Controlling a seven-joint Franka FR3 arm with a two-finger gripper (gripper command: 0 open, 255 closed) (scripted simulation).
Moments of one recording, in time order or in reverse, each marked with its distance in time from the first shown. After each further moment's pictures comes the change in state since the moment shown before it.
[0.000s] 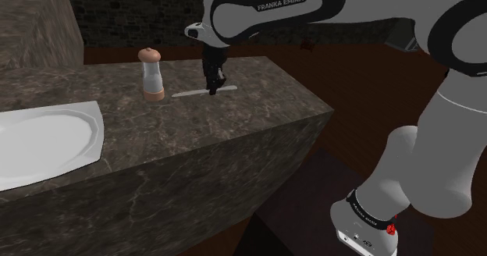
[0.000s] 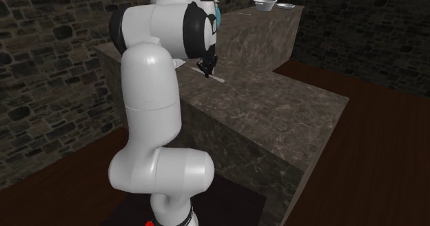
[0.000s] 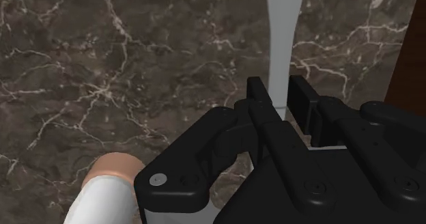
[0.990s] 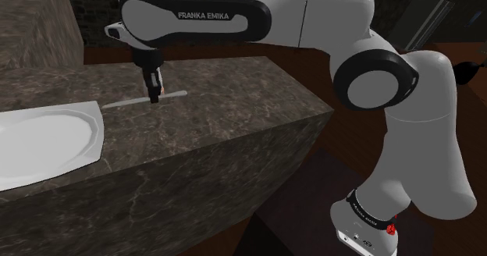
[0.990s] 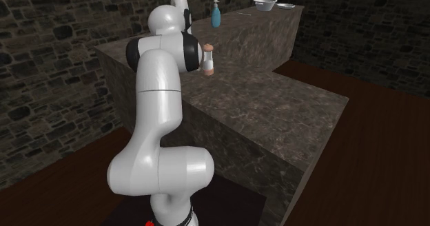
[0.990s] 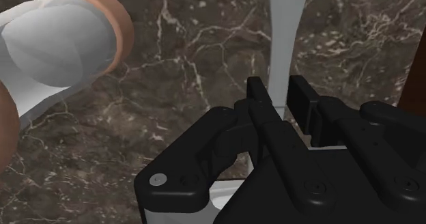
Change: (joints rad) arm 0.118 0.475 0.069 0.713 0.007 -0.242 0.198
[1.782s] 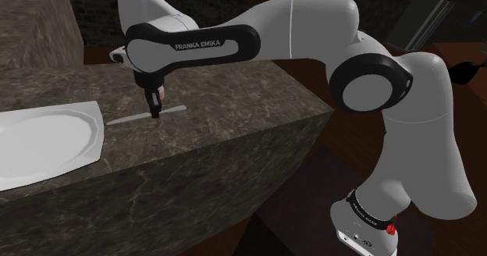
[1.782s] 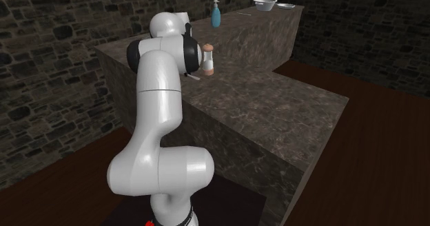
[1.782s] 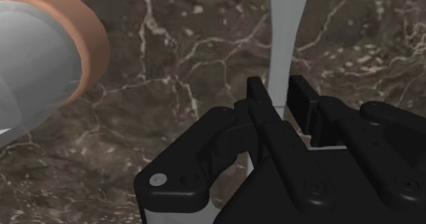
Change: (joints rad) arm 0.004 0.027 0.001 -0.112 0.001 0.138 0.005
